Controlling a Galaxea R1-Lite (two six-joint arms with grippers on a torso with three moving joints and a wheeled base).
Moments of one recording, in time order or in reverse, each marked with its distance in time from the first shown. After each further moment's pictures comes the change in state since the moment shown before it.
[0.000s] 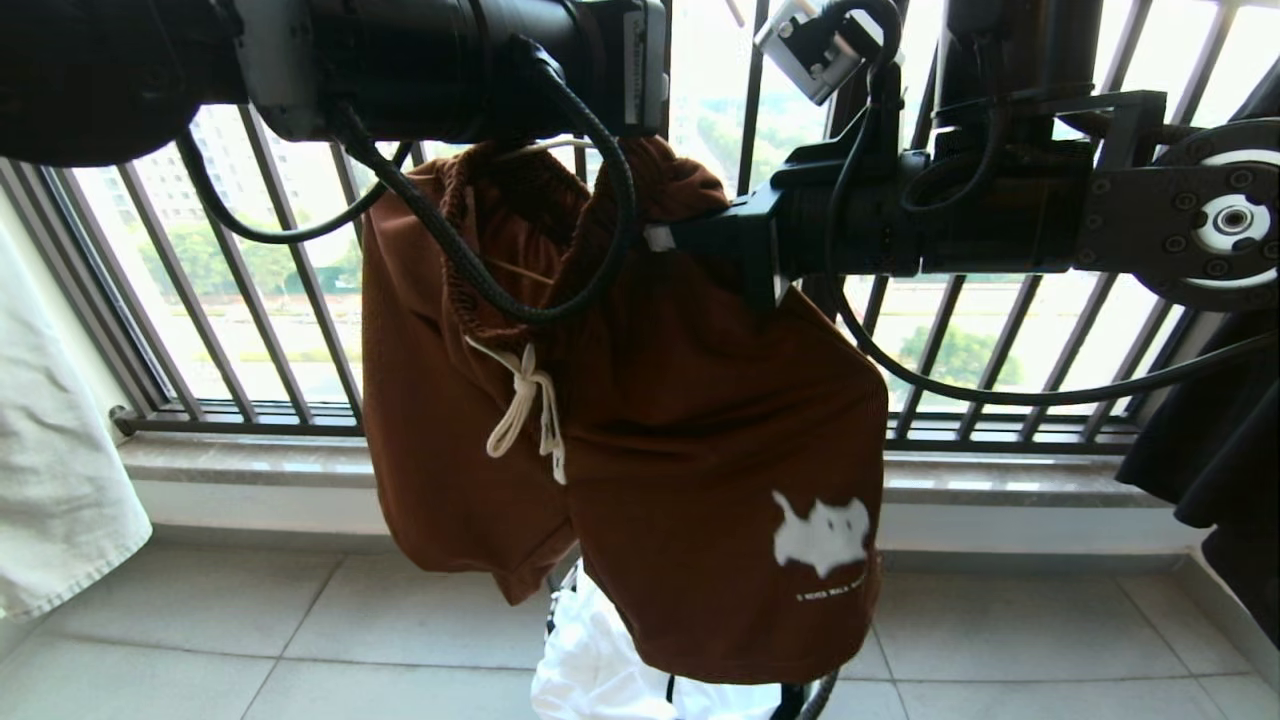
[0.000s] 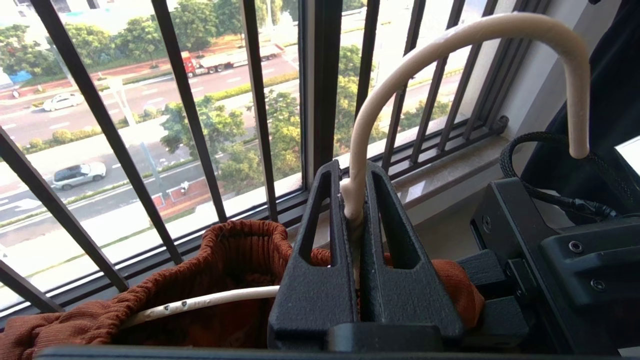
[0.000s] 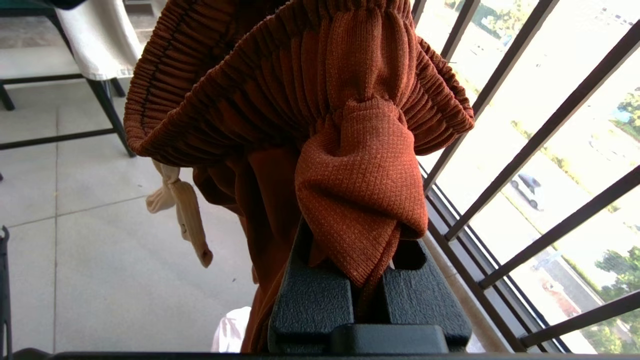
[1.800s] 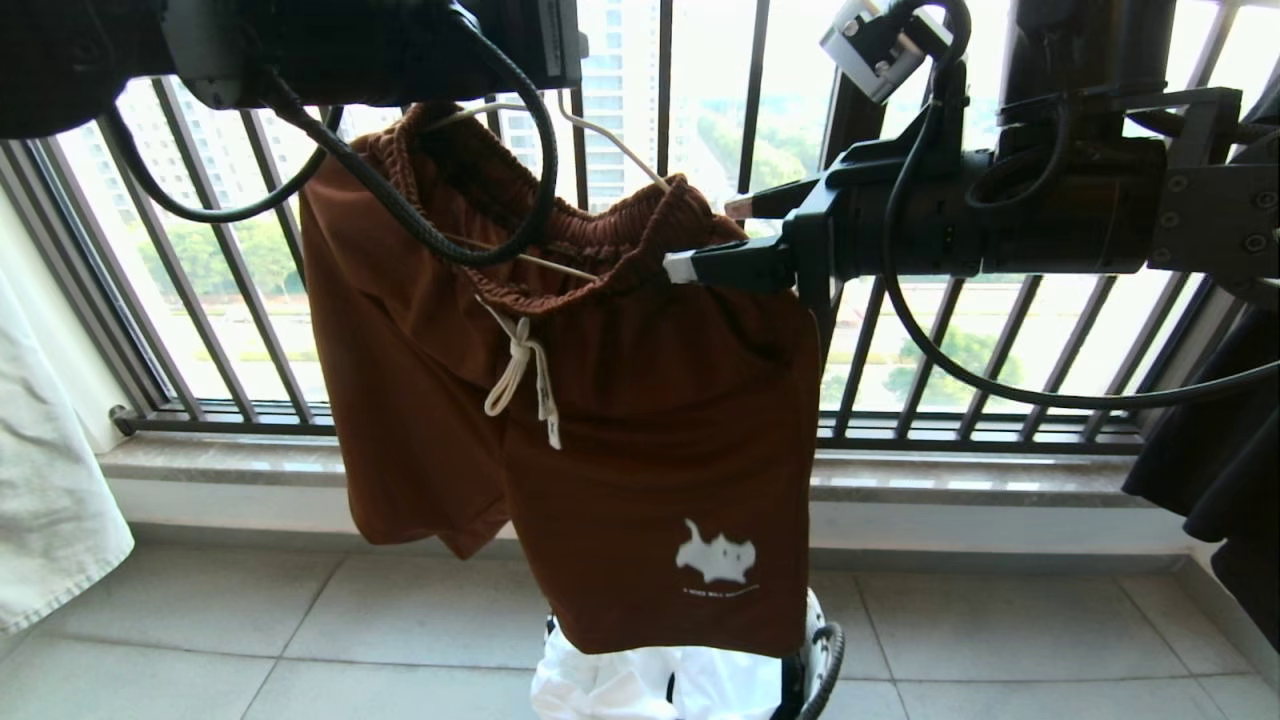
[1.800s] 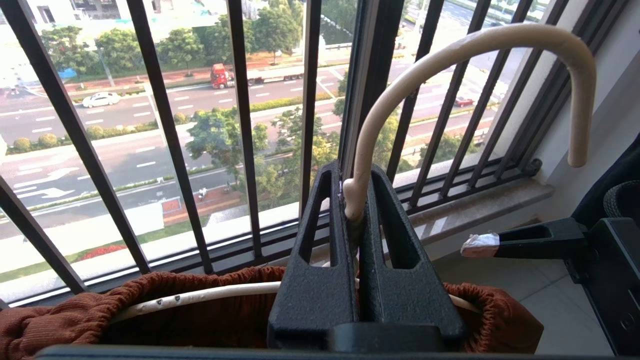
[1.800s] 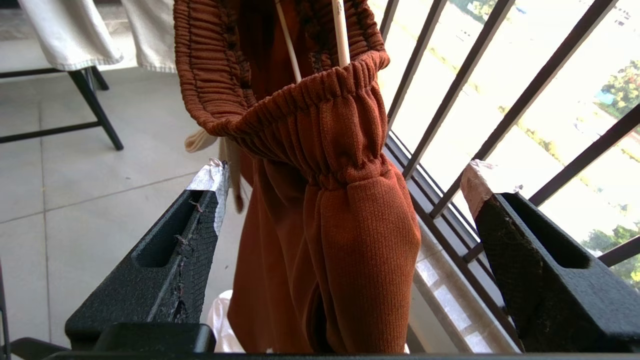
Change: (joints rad) left arm 0.079 -0.027 0.000 -0.032 0.003 -0.047; right arm -0.045 -0.070 0.076 0.002 0.003 0.001
